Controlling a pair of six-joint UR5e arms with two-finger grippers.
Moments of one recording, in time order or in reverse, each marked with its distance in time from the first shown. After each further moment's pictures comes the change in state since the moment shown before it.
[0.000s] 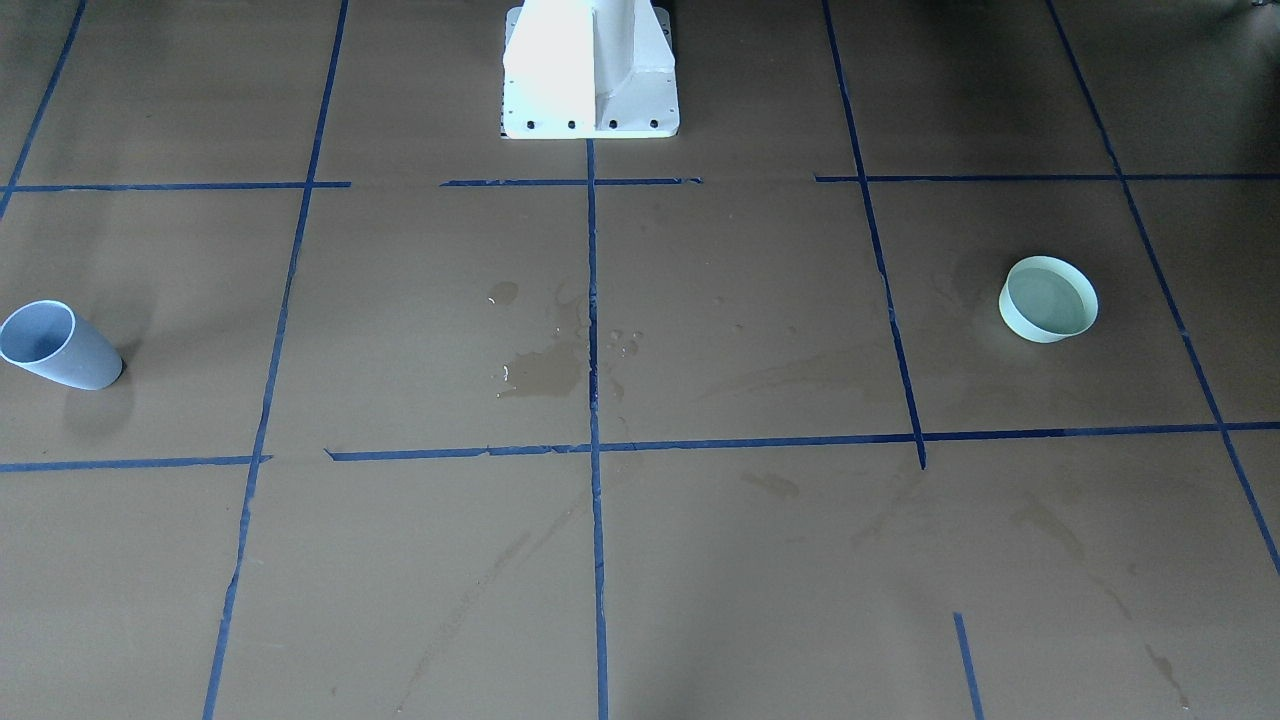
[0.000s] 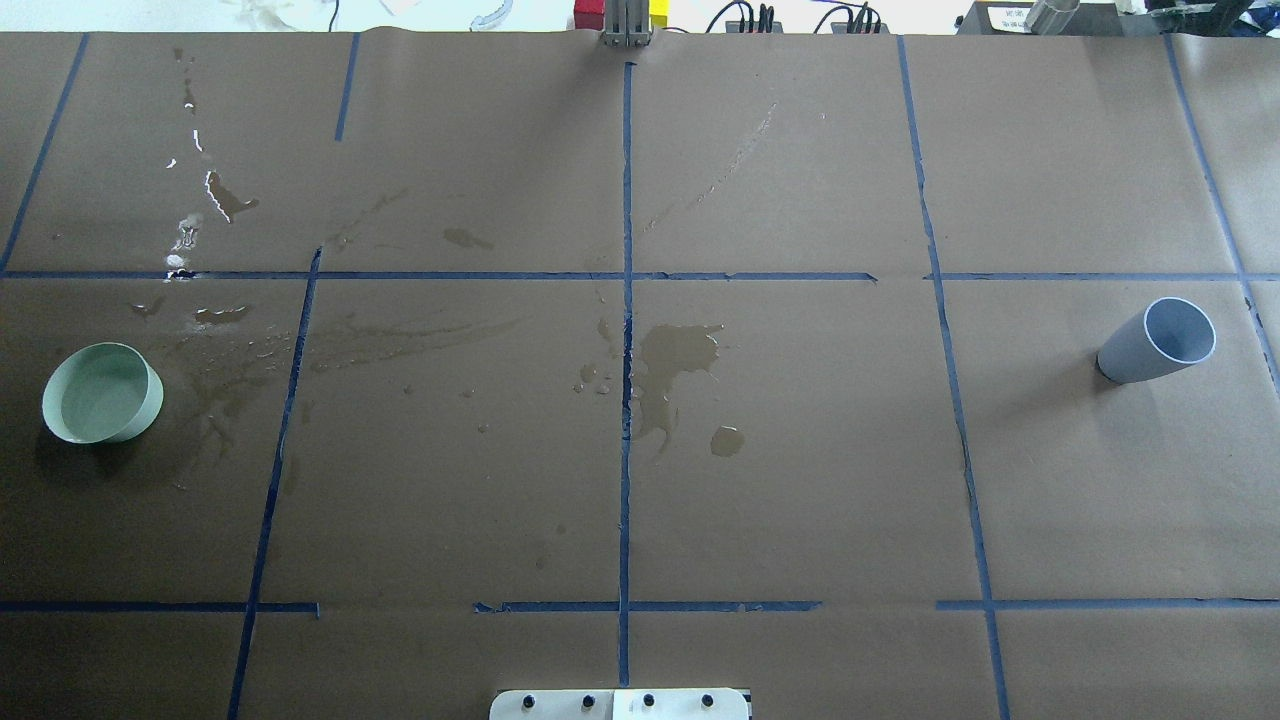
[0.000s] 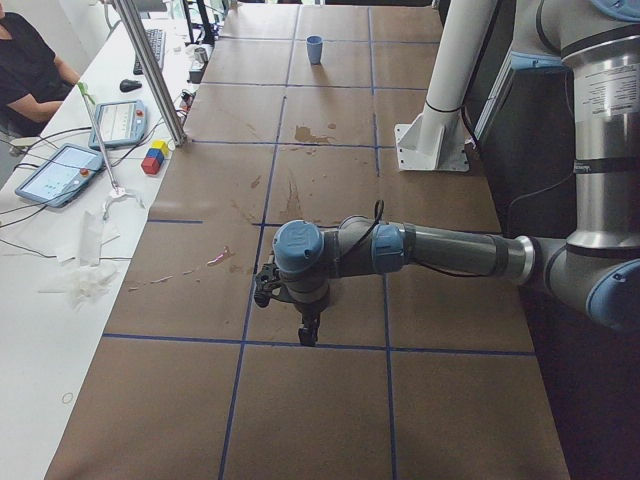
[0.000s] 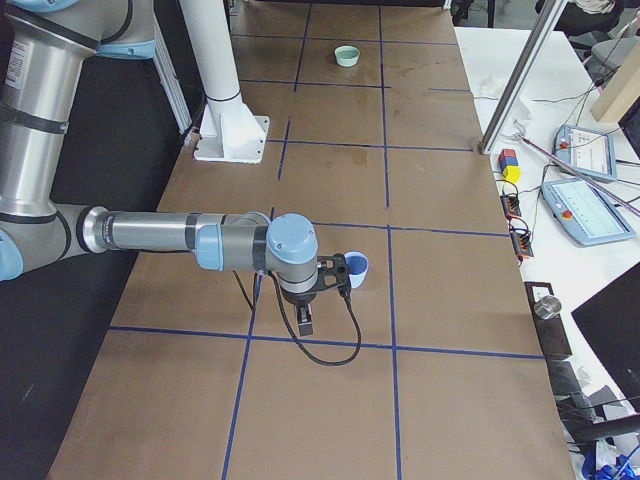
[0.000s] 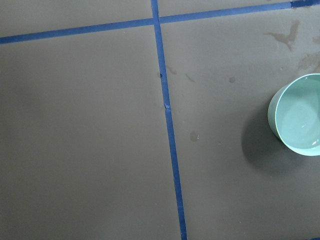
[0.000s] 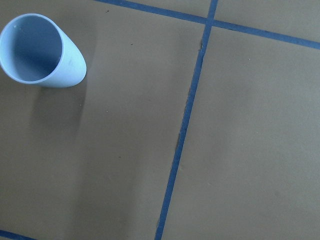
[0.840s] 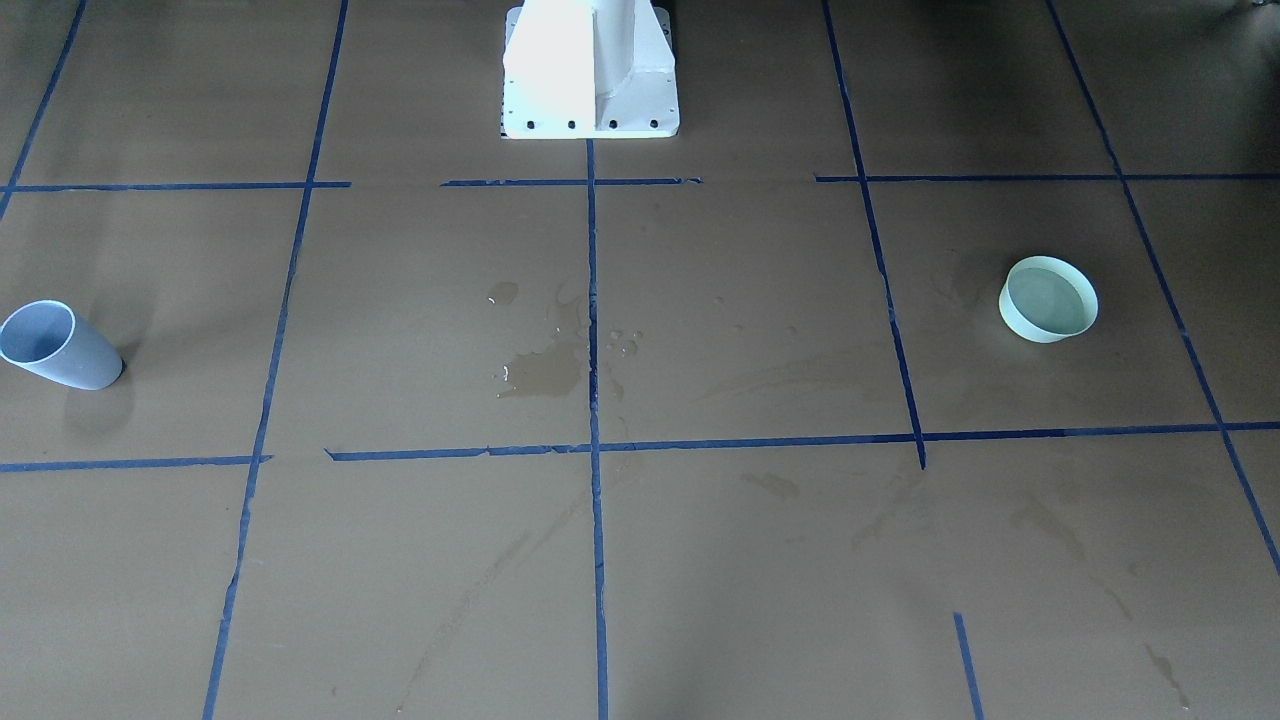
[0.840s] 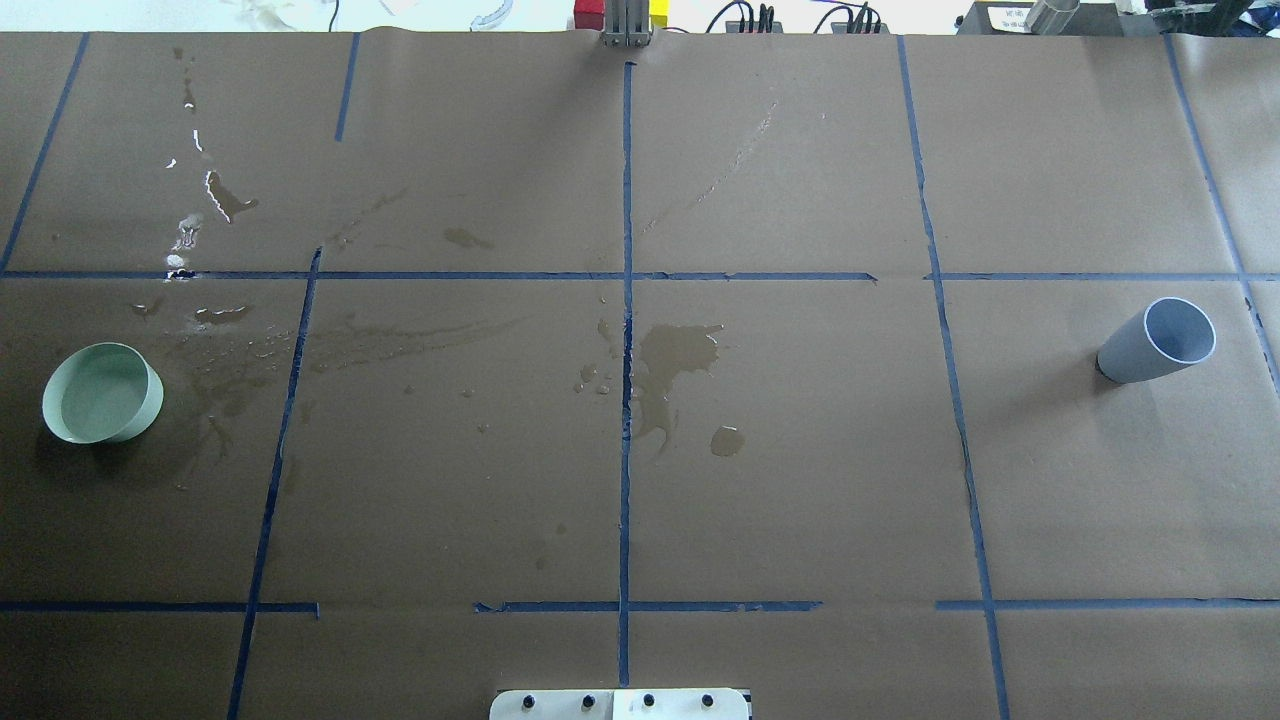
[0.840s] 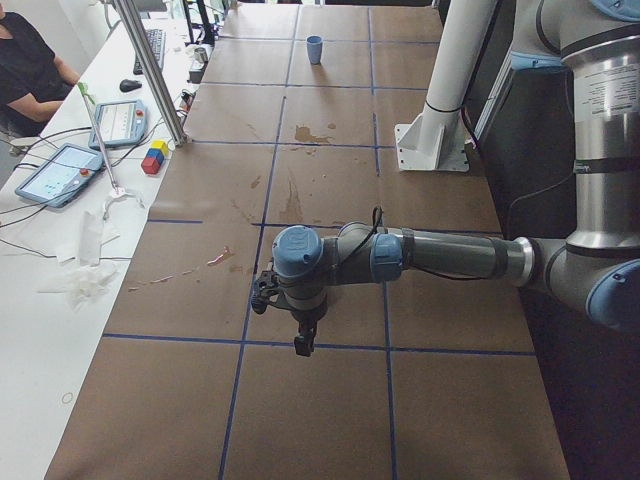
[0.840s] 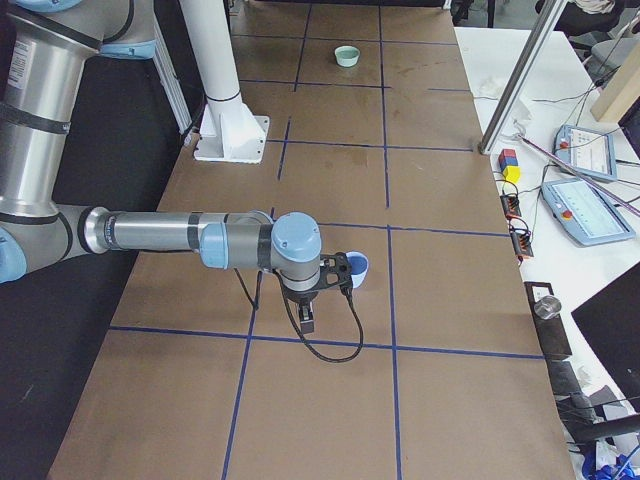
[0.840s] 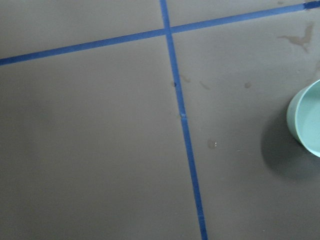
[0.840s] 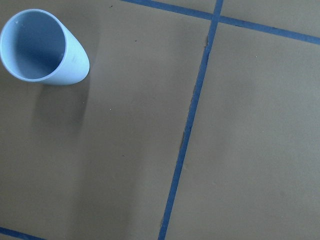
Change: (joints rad) left arm 0.001 0.004 0.031 -0.033 0.058 -0.001; right arm -0.019 0.007 0.000 -0.015 -0.001 0.004
